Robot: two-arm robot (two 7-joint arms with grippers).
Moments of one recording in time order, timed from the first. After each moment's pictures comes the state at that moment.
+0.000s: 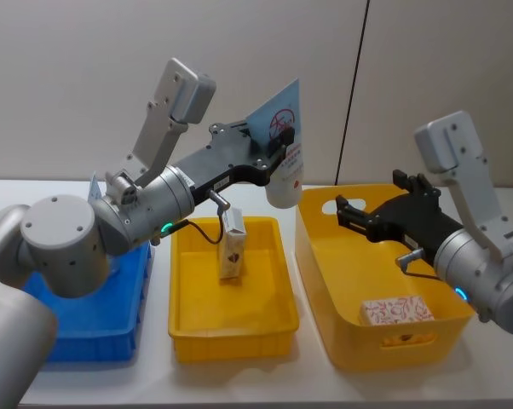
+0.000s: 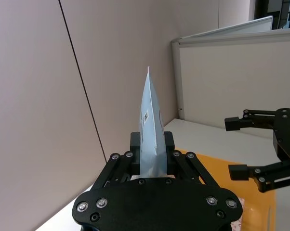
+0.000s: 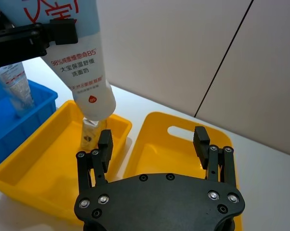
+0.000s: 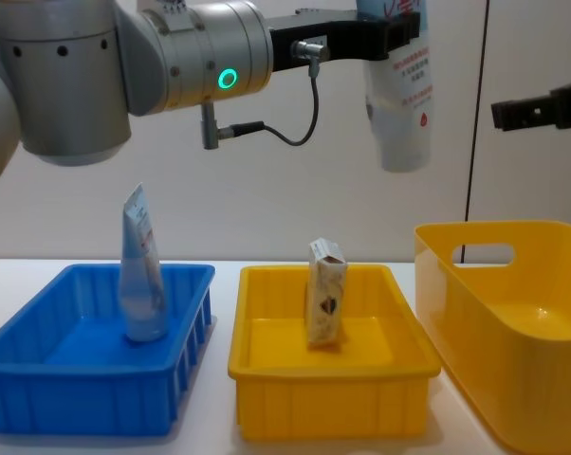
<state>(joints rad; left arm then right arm) -0.74 0.14 0.52 -1.26 -0.35 0.01 -0.51 0.26 0.31 -0.19 -1.88 0.09 0.58 0.21</state>
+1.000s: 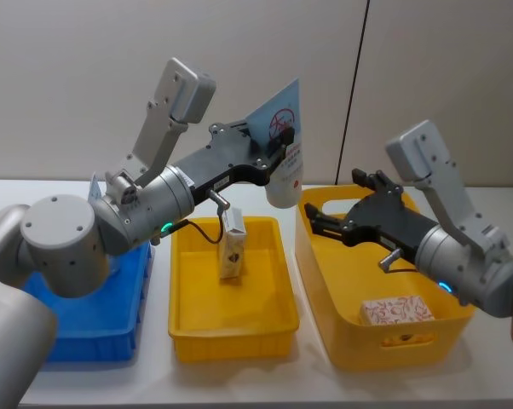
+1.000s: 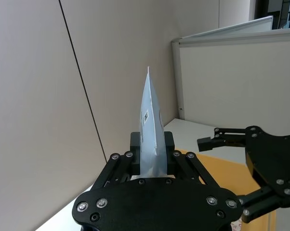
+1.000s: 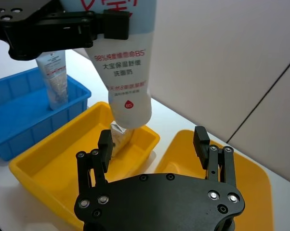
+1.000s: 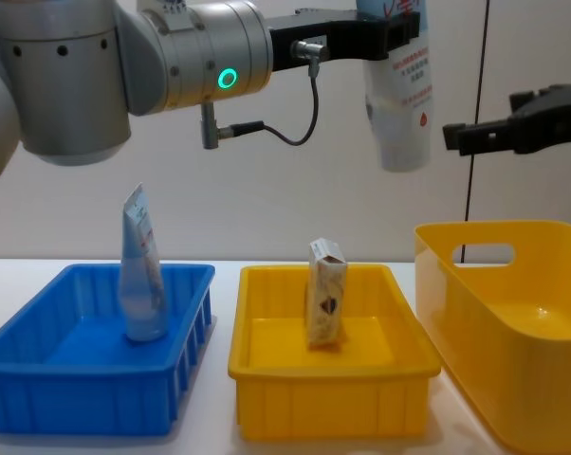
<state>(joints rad) -0.74 0.14 0.52 -1.26 -0.35 0.01 -0.51 0.37 0.38 -0.25 -1.68 0.12 0.38 0.41</state>
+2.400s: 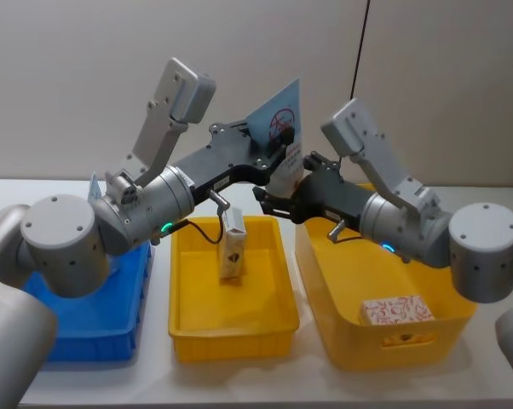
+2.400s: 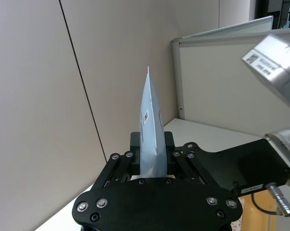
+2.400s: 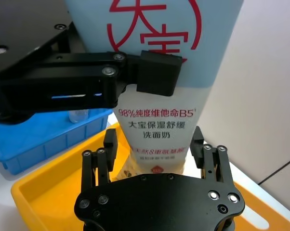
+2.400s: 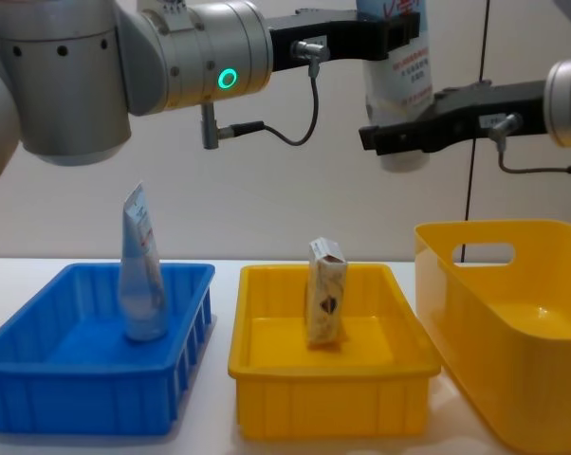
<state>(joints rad) -0.74 0.14 0.52 -1.26 -0.35 0.01 -0.51 0.63 0.31 -0.40 -1.35 0.12 0.24 0.52</state>
